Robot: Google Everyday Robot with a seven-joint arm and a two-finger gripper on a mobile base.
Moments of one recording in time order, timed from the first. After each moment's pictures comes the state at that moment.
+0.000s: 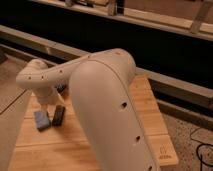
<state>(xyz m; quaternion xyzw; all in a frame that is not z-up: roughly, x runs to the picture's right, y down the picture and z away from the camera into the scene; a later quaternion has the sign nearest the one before) -0.269 0.103 0.766 -0.25 0.19 0.53 0.79</state>
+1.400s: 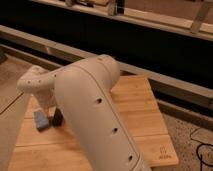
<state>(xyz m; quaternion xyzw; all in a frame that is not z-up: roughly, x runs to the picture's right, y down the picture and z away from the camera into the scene) -0.274 0.133 0.810 -0.25 0.26 0.53 0.77</state>
